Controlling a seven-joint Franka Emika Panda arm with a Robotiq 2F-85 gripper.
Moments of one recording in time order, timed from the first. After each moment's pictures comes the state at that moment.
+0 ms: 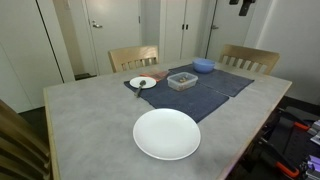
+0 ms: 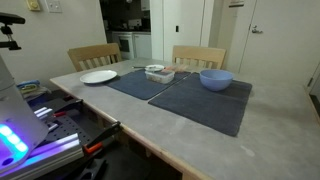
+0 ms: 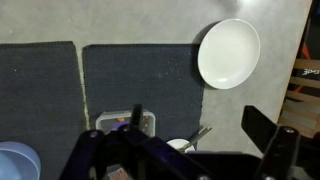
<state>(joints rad) 0.08 -0.49 -0.10 -2.47 0.21 1.98 -0.15</state>
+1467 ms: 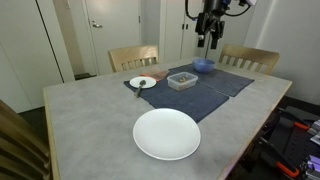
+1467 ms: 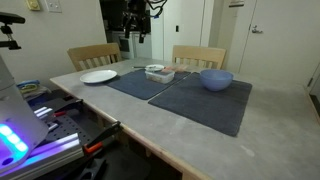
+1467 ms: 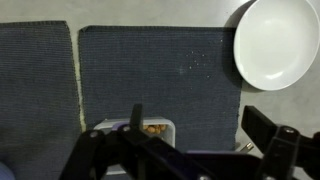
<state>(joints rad) 0.06 -0.06 -0.02 -2.35 0.19 2.19 -0.12</state>
